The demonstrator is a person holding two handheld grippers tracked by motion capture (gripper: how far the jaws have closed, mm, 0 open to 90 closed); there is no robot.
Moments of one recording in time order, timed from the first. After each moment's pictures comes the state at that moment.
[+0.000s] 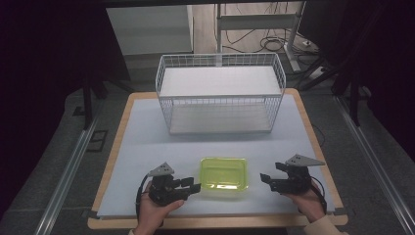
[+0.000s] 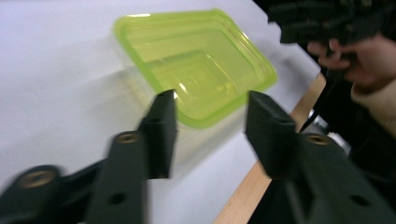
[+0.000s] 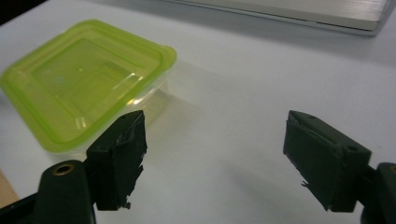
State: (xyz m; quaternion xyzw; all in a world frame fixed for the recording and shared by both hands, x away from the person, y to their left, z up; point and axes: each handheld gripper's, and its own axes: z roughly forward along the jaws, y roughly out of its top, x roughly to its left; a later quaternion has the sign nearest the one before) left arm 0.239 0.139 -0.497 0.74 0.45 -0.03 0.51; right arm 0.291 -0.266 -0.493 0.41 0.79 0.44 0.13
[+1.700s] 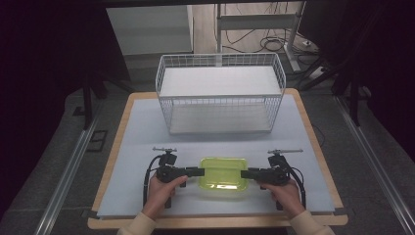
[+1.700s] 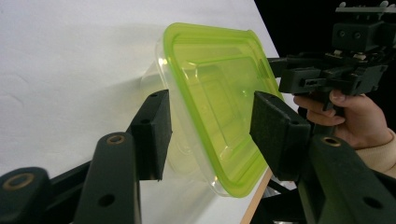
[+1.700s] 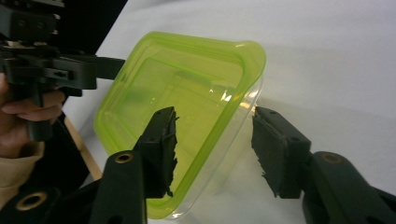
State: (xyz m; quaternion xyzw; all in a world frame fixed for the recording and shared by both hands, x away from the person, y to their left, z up) left arm 0.307 0.138 -0.523 0.68 0.51 -0.17 0.49; right arm 0.321 -0.222 -0.507 0.49 0.74 0.45 -0.10
